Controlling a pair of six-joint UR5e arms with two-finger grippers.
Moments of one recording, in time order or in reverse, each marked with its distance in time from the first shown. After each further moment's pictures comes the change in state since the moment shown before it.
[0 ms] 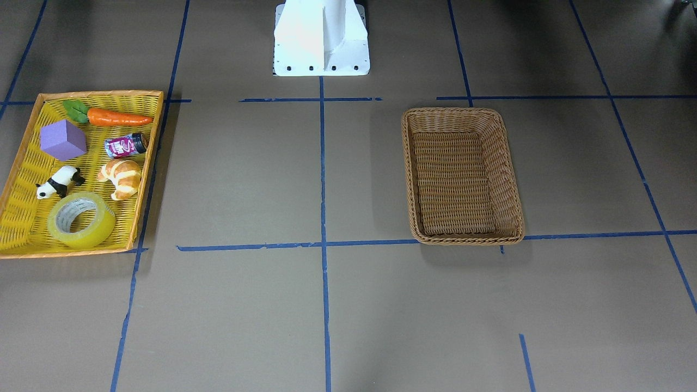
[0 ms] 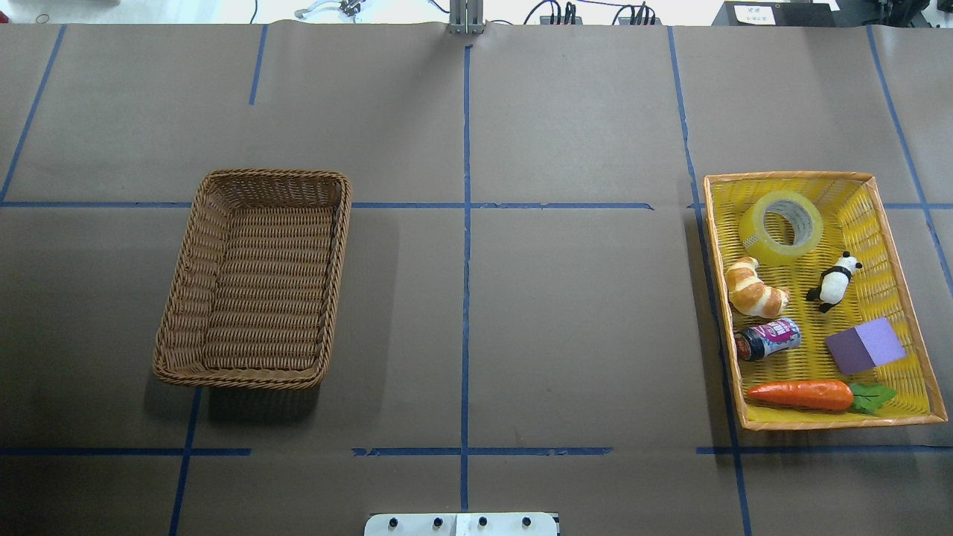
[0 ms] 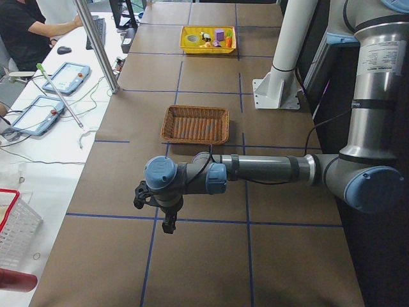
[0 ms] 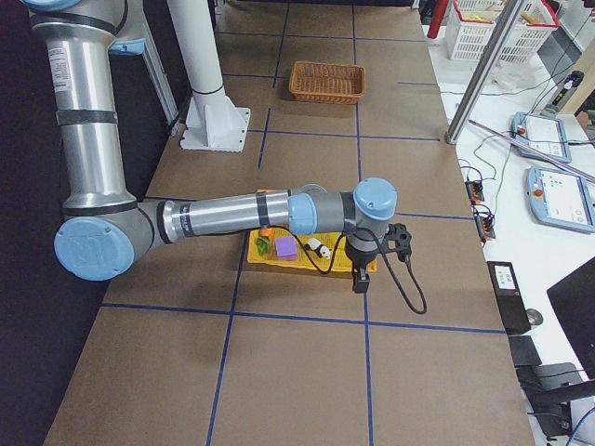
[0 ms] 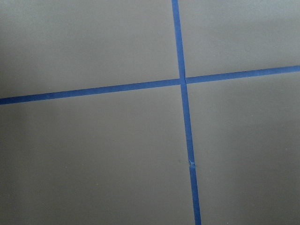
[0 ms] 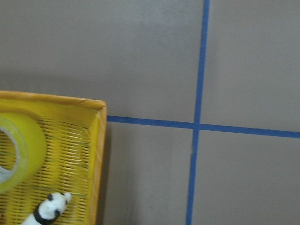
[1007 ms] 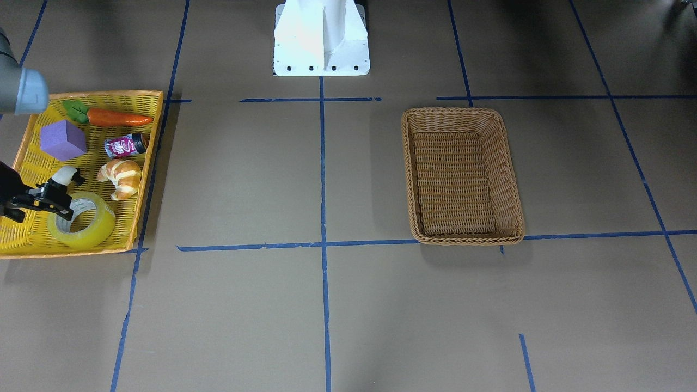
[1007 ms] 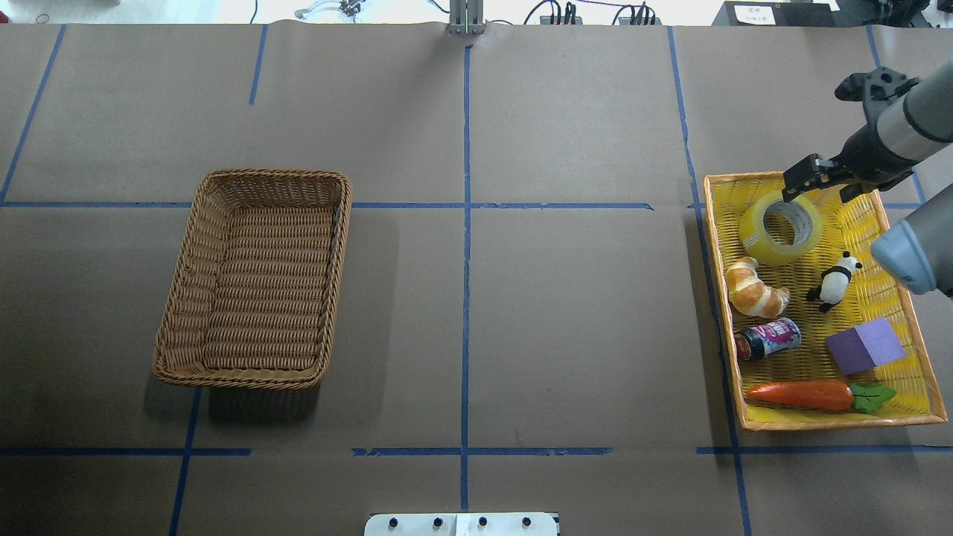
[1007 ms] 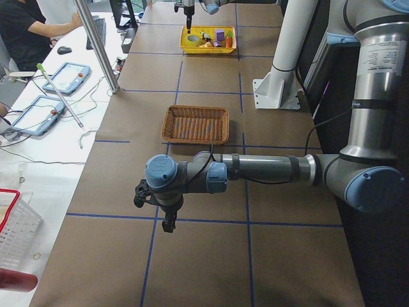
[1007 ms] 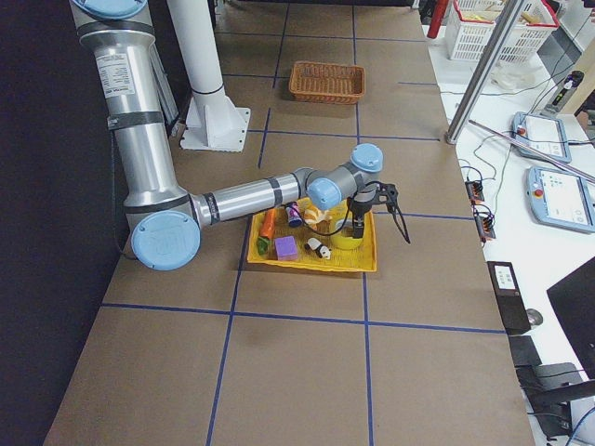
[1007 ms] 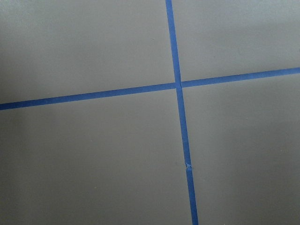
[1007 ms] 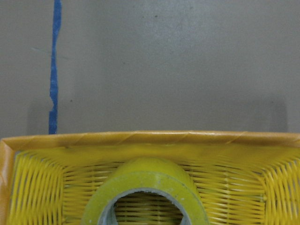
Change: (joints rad) left arm 0.000 0.001 -0.006 -0.001 0.000 0.000; right arm -0.369 0.094 -0.091 0.336 -0.115 0.543
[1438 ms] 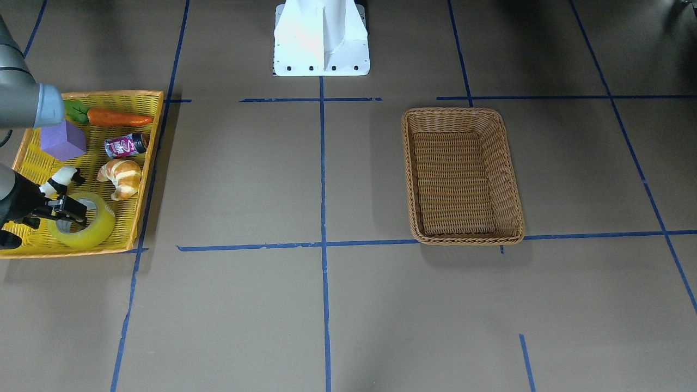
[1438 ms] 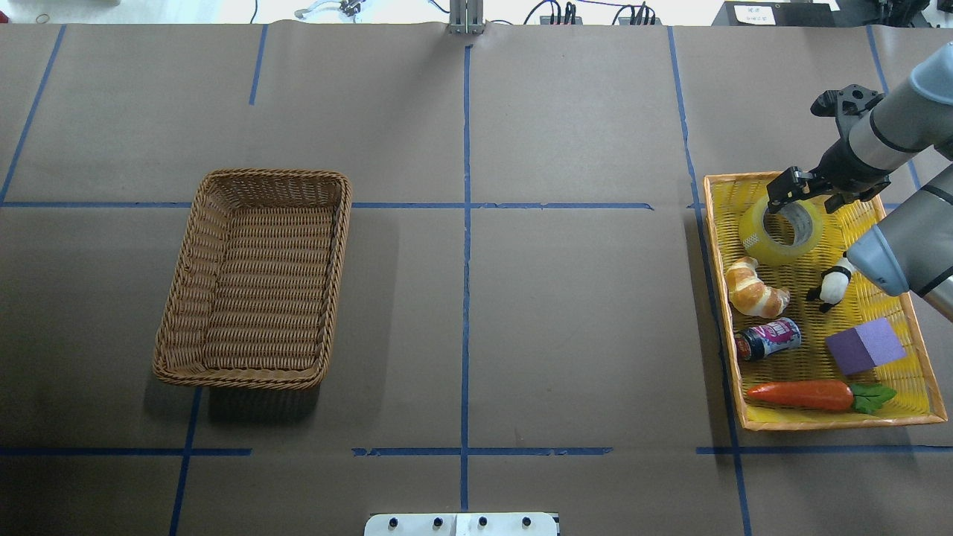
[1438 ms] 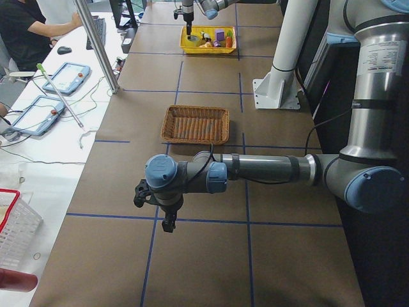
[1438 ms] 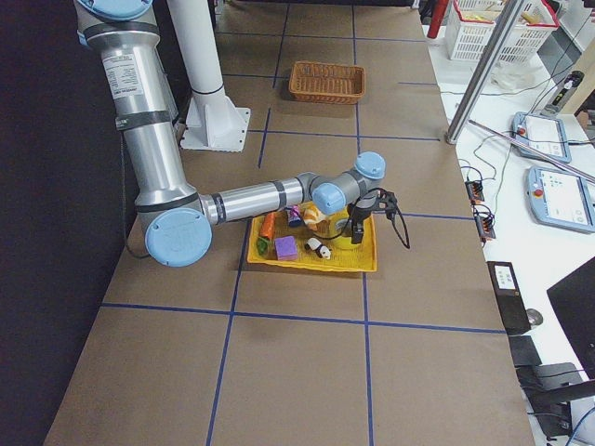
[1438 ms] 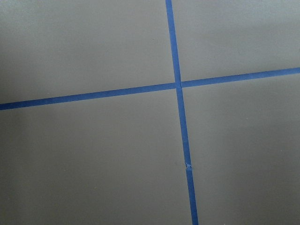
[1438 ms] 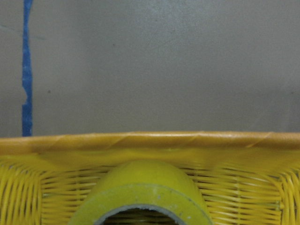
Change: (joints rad) left arm 0.000 0.000 -0.002 0.000 -0.001 0.000; right arm -0.031 0.025 -0.072 0.003 -0.005 0.001
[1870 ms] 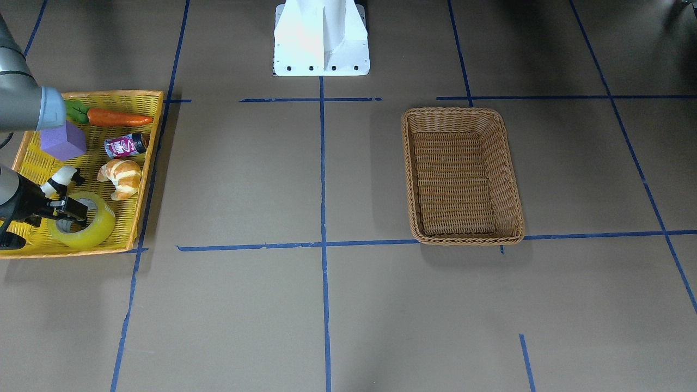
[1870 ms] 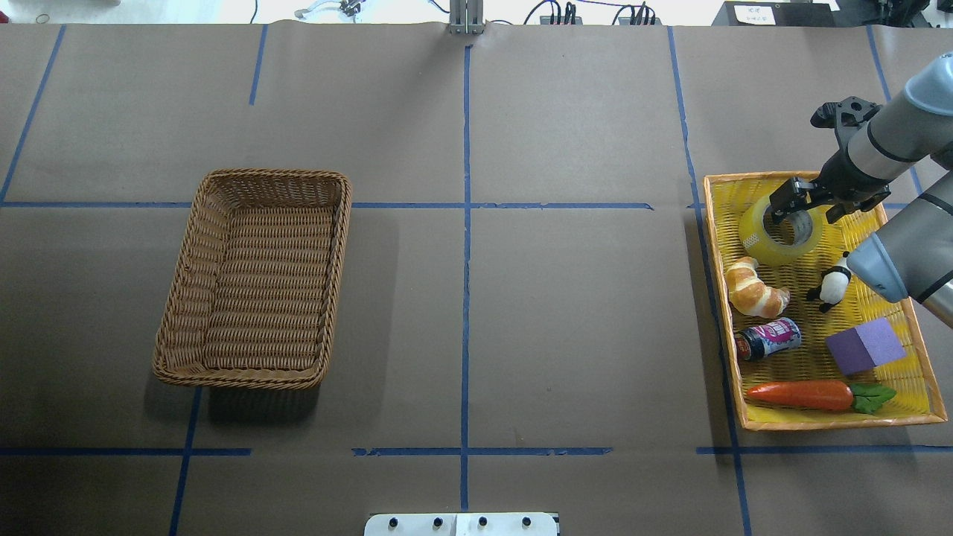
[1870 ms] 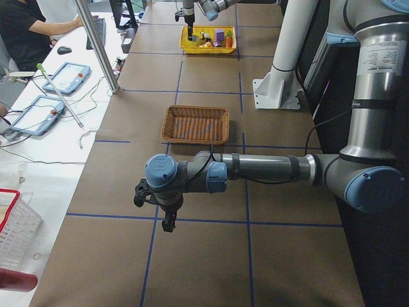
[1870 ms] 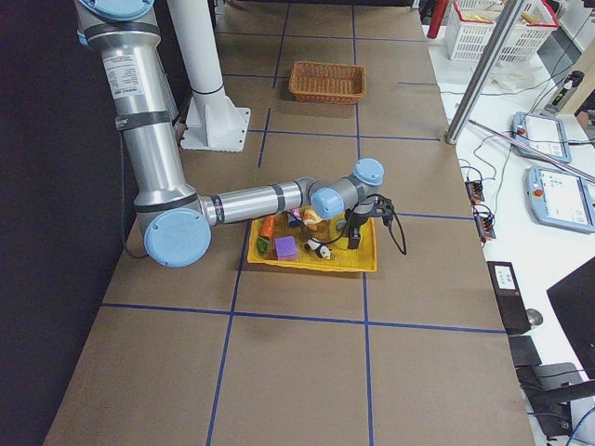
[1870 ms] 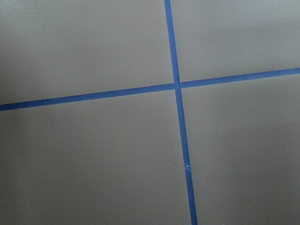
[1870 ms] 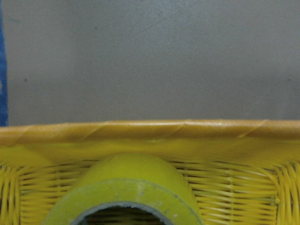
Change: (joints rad) left arm 0.000 0.000 -0.001 0.001 -0.001 0.000; right arm -0.008 -0.008 -0.020 -0.001 0.000 -0.004
